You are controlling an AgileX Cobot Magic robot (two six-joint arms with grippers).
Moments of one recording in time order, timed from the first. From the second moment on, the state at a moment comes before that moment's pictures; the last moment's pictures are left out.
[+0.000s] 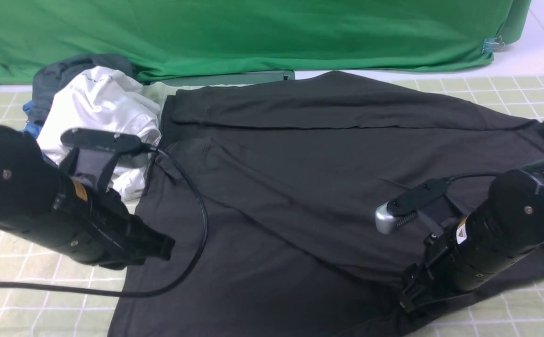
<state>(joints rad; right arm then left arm) 0.53 1.63 -0.80 0.24 0.57 -0.17 -0.29 1.30 -0.80 -0.11 0.79 0.00</state>
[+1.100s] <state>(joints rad) 0.58 1.51 -0.75 0.23 0.84 -0.09 -0.29 1.35 -0.97 -0.01 0.85 -0.19</state>
